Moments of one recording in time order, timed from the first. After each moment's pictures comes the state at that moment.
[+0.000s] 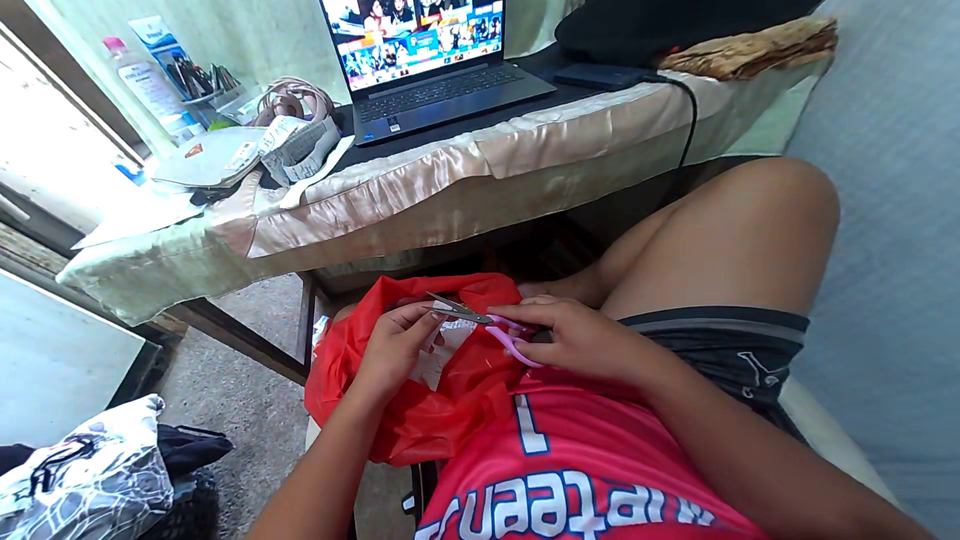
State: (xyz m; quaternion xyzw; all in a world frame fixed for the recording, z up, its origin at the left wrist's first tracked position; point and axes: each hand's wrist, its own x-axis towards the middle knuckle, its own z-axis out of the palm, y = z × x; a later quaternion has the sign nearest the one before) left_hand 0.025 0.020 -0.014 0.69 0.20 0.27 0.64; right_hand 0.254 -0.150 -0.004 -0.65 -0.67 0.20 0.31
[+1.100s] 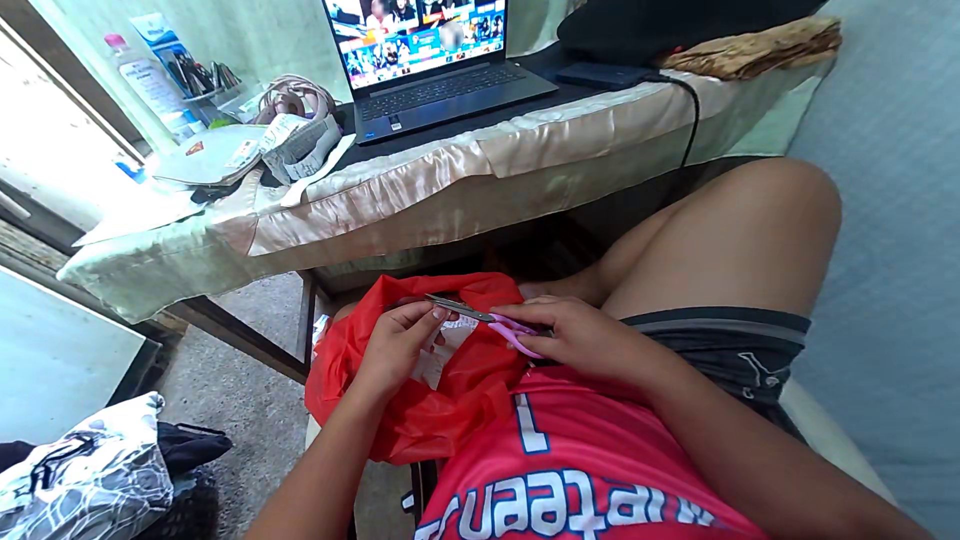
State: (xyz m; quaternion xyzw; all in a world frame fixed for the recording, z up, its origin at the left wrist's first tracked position) left_hand 0.026 0.020 -0.012 0.70 0.20 0.26 0.64; right_hand 0.255 -0.150 -0.002 -0.66 -0.66 0.20 0.29
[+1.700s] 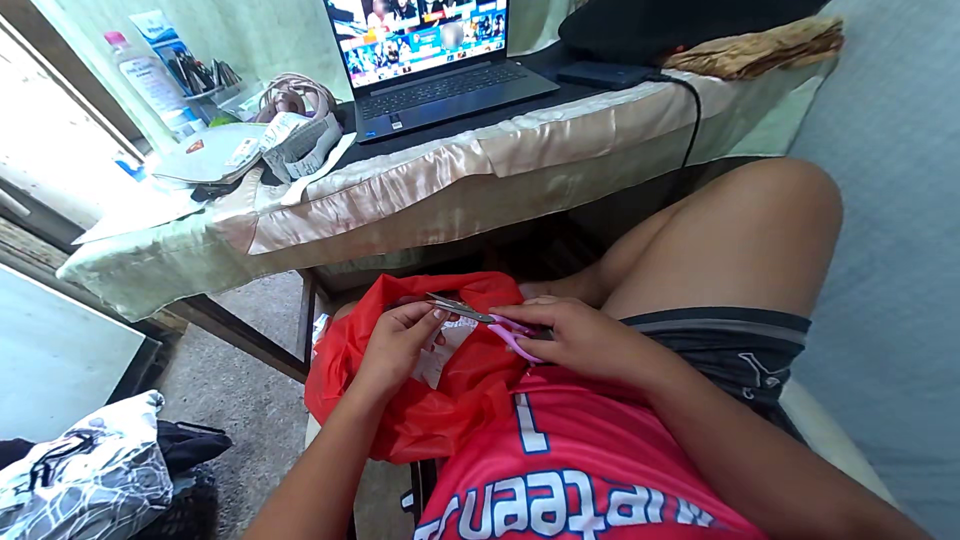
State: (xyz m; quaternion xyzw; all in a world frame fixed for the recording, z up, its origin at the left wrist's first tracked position) left_hand 0.026 0.020 -0.013 0.70 0.20 0.26 0.64; right_hand 0.253 -0.151 -0.001 -0.66 -0.67 0.19 0.28
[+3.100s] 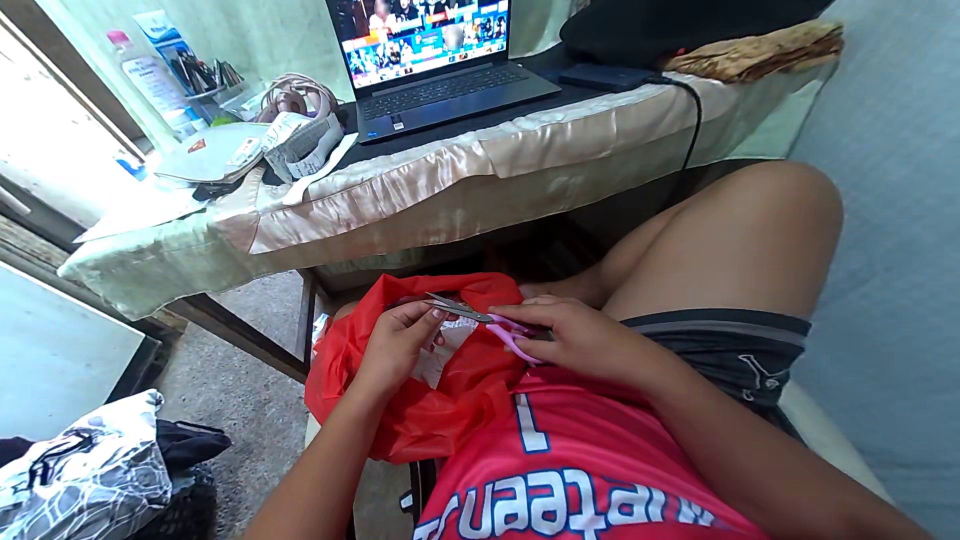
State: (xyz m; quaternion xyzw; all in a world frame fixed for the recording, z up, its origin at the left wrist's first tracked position) left_hand 0.026 0.020 -0.013 0.69 0.21 0.26 0.64; right_hand 0.251 -0.150 0.001 -0.66 -0.67 0.18 0.28
